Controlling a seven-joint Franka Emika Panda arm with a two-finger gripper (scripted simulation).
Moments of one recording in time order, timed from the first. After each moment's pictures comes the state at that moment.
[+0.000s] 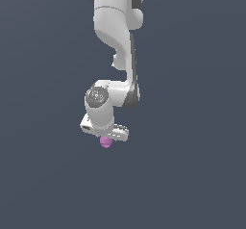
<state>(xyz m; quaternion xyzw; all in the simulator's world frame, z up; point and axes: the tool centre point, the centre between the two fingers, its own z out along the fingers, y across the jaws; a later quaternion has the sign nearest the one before) 0.051 -0.077 0.051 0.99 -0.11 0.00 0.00</state>
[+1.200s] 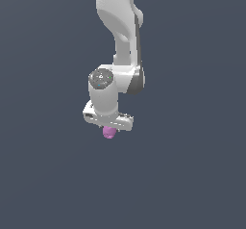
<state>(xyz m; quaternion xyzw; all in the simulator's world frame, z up) 0.027 -0.060 0.100 0.99 -0.11 0.00 0.00</state>
